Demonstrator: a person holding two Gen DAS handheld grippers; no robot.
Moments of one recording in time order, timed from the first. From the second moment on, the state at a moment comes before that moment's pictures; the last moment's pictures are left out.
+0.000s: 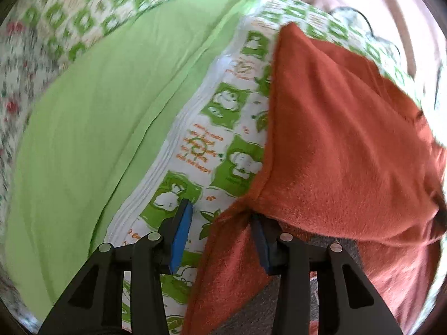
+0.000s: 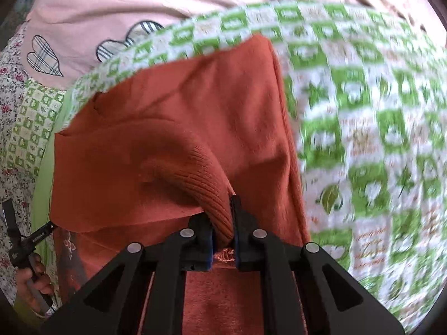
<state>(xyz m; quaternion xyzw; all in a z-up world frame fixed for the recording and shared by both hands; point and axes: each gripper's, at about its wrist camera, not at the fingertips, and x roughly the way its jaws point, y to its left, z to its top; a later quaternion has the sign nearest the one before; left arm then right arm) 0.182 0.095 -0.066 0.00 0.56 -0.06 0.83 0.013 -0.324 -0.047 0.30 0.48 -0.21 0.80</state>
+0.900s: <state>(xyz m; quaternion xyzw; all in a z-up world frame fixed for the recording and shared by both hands) 0.193 0.108 -0.069 -0.04 0.58 -0.07 0.81 0.035 -0.315 -0.021 0.21 0.47 -0.21 0.83</state>
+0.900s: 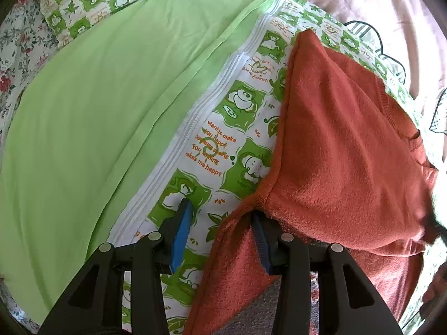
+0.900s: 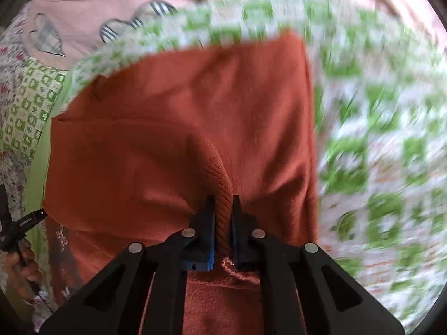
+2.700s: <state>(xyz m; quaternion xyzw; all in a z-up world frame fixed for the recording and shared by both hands) 0.034 0.166 -0.067 0.03 0.64 -0.20 0.74 -0.096 -0.219 -0.024 0.25 0.50 -0.10 0.82</state>
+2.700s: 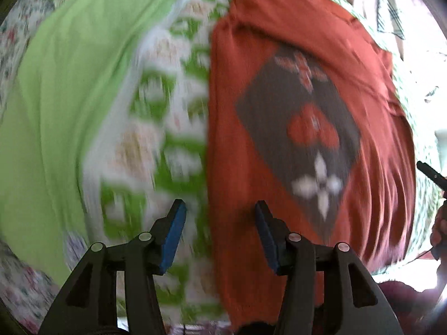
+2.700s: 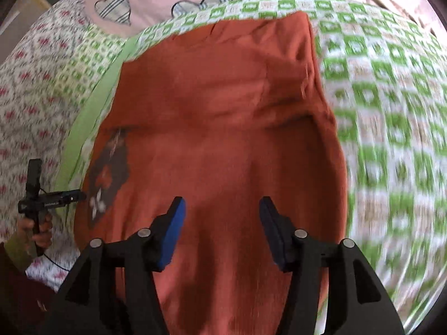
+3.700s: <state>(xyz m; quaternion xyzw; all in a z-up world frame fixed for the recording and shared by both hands) -0.026 0.150 -0.053 0.01 0.62 -0.29 0.73 -0.189 -0.184 -0.039 0.32 0.51 -0.07 0.80</state>
